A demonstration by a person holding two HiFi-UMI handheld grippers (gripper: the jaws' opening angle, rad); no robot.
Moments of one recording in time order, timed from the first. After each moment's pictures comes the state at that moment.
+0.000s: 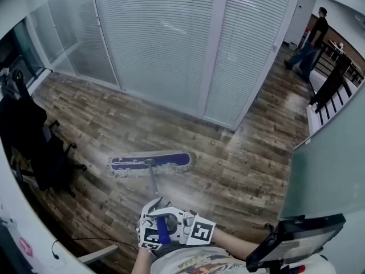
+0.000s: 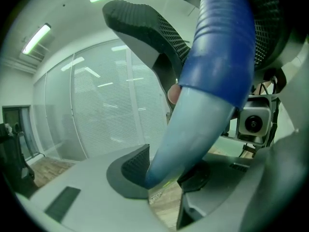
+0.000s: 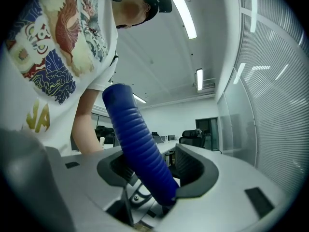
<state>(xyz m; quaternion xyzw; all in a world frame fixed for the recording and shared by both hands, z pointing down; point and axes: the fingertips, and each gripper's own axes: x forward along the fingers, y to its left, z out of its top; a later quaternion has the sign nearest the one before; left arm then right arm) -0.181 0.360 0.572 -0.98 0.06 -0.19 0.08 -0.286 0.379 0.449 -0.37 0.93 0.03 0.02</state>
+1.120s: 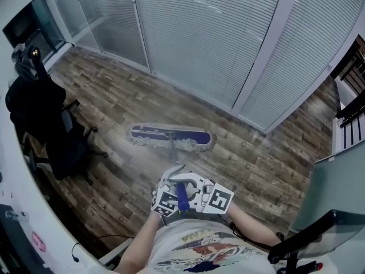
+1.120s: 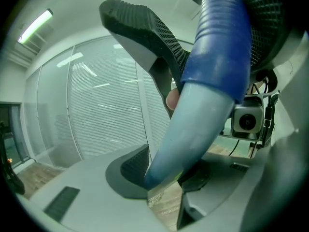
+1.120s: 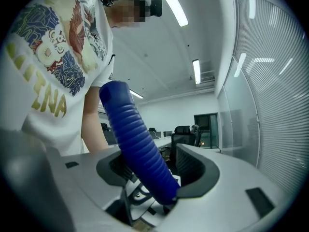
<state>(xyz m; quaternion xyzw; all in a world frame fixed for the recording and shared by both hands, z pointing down) -0.100 0.073 0.577 -0.98 0.01 -0.17 0.08 -0.214 0.086 0.466 -0.36 0.93 0.02 -0.02</state>
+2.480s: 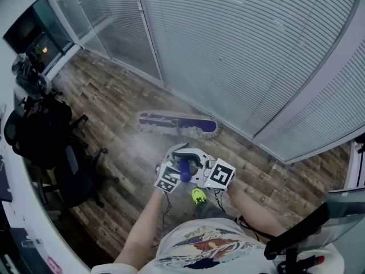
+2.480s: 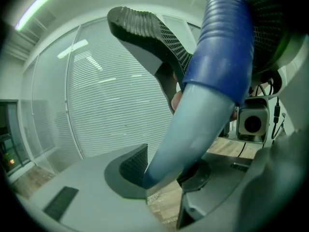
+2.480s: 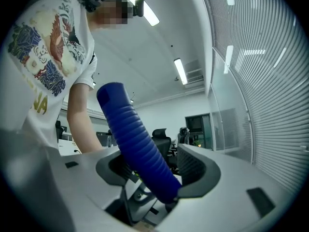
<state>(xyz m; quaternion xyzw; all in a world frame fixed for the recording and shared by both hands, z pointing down) 0.182 -0.350 0.575 -0.98 0.04 -0.18 0.08 0.074 -0.334 0.459 -0.37 0.93 0.01 0.05</state>
